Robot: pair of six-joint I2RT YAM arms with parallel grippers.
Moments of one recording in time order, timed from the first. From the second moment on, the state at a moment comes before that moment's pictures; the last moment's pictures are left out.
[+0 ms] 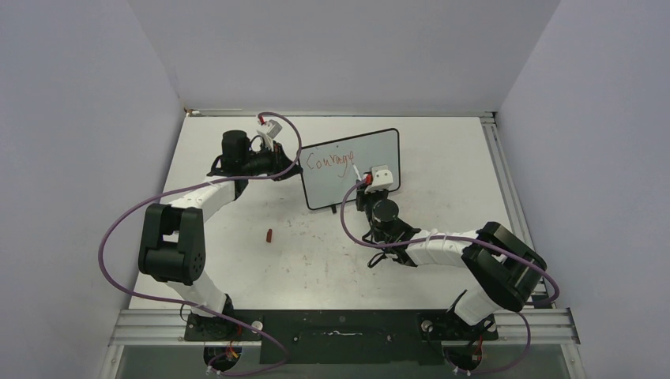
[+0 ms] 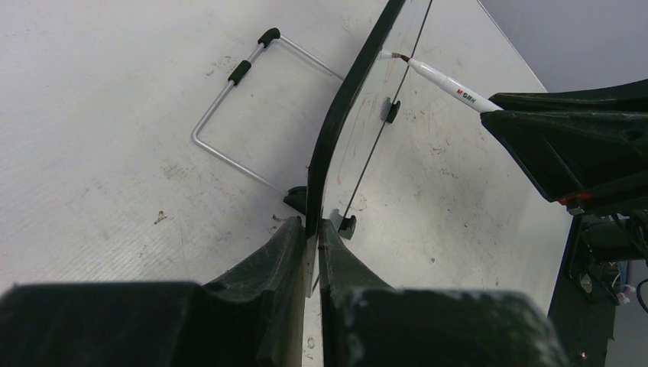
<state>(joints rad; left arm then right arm) -0.15 1.66 1.02 0.18 0.82 -0.19 0.83 1.53 0.58 0.89 0.58 0.06</state>
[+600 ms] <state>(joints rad) -0.15 1.66 1.02 0.18 0.82 -0.19 0.82 1.53 0.58 0.89 0.60 0.06</state>
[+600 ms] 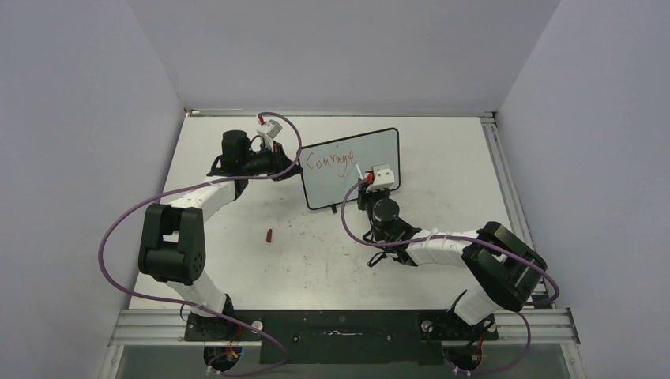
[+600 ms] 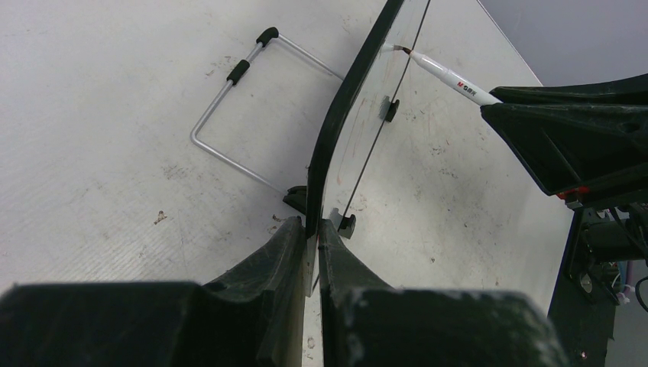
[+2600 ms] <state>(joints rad) -0.15 1.66 1.02 0.18 0.82 -0.17 0.61 1.40 0.59 0.78 0.31 0.06</state>
